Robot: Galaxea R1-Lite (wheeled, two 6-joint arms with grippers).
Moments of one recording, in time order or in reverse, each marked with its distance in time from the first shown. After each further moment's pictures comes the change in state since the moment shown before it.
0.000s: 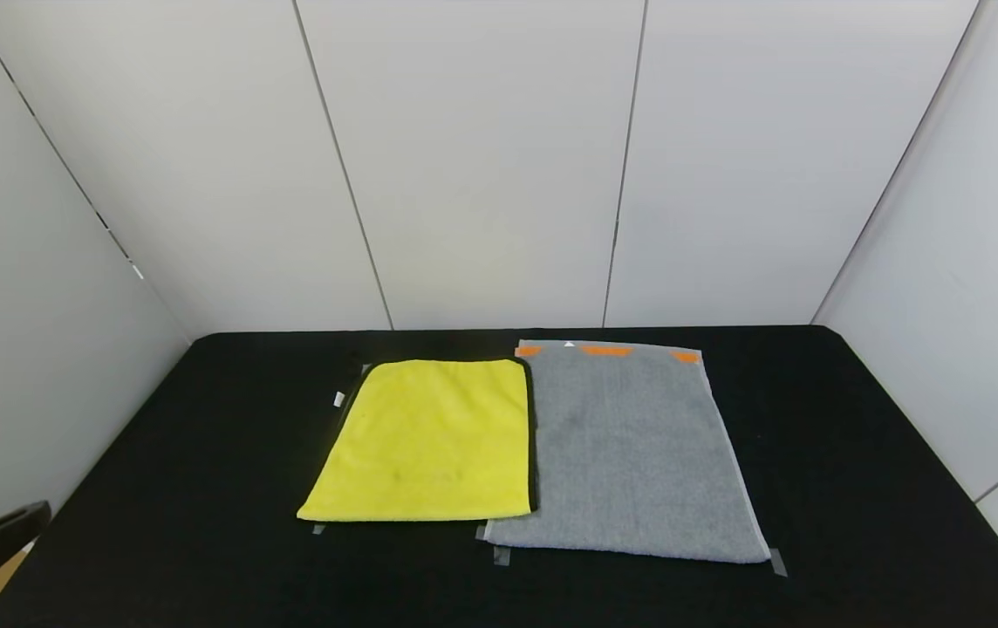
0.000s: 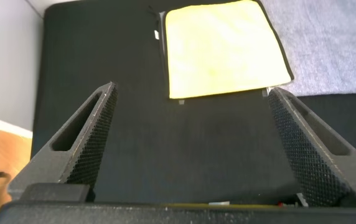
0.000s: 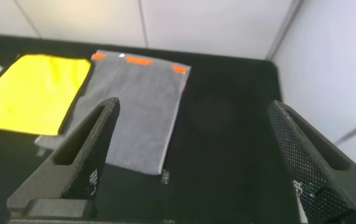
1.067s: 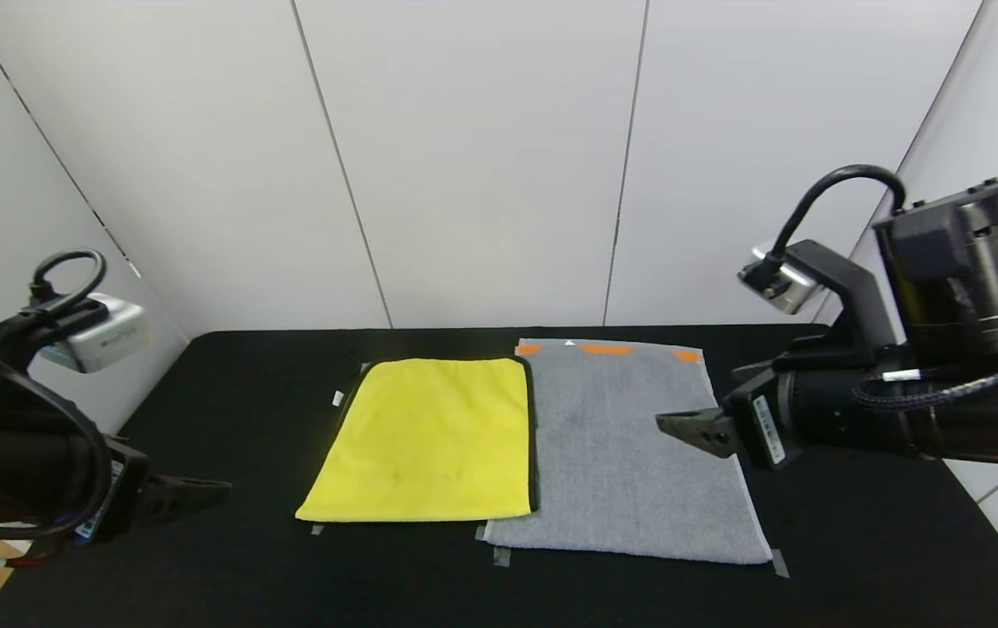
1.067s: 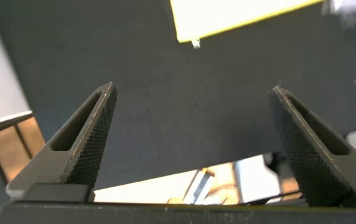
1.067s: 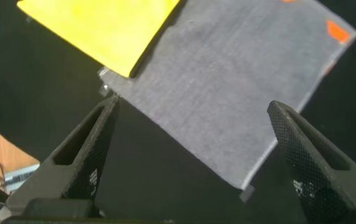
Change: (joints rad) left arm -0.067 0.570 -0.252 0.217 0.098 0.177; right arm 0.472 0.737 -0.369 0.080 -0.052 0.002
